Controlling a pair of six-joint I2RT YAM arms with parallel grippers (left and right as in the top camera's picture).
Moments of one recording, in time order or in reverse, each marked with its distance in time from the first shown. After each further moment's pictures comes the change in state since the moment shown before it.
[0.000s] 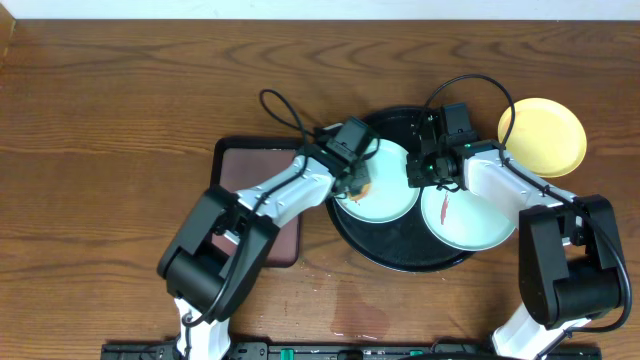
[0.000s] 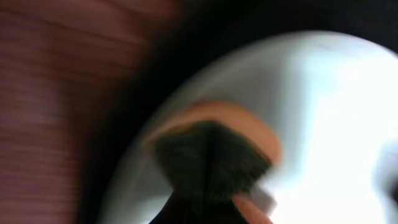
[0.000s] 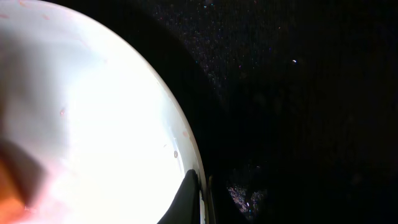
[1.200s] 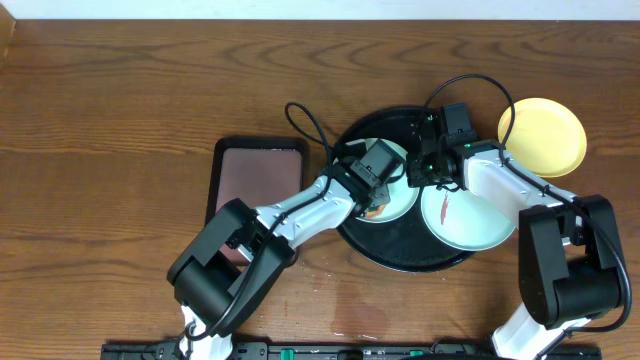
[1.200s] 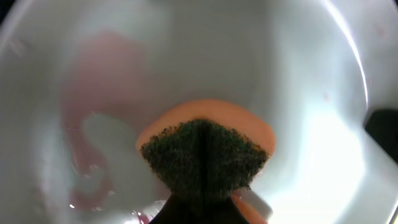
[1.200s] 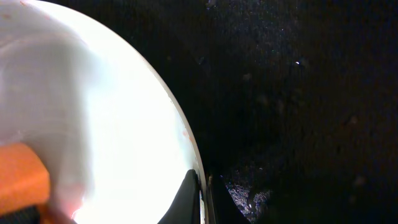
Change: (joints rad) left arm -0.142 -0.013 -0.033 0.051 -0.056 -0.054; right arm 0.000 0.000 0.000 0.003 -0.005 0.000
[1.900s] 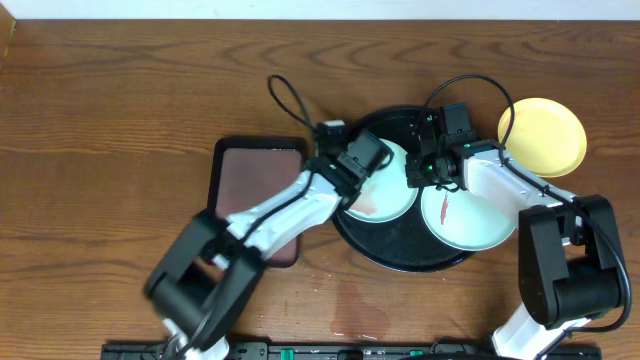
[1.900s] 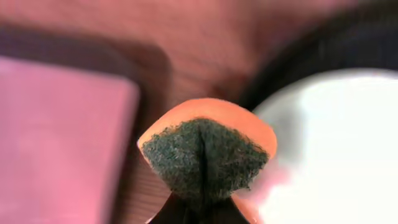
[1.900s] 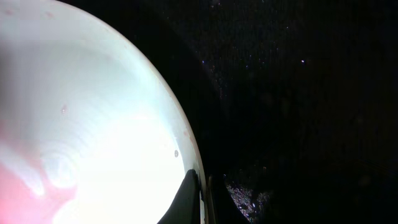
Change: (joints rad) left arm 0.048 -0.127 -0.003 -0.121 -0.403 0.204; right arm 0.000 0.000 0.000 -0.004 -0.005 0.000
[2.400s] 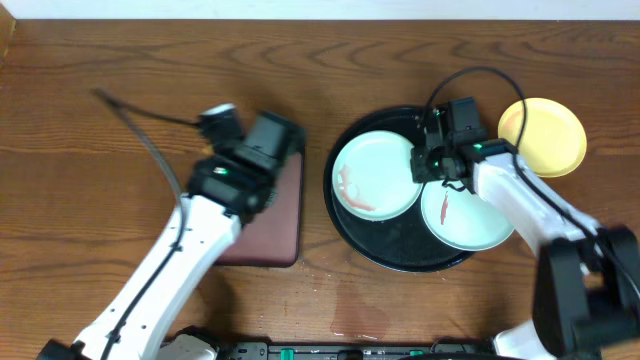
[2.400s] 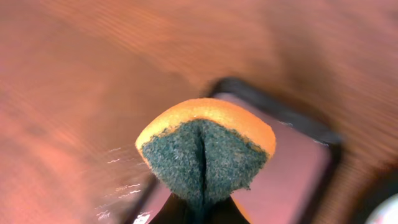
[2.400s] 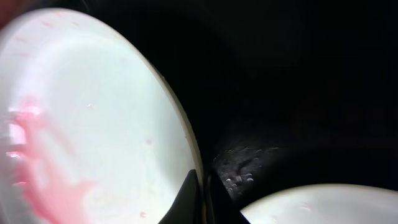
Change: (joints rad) left arm 0.285 -0.468 0.000 -0.512 -0.127 -0.081; right arm 0.013 -0.170 0.009 -0.057 0.061 -0.014
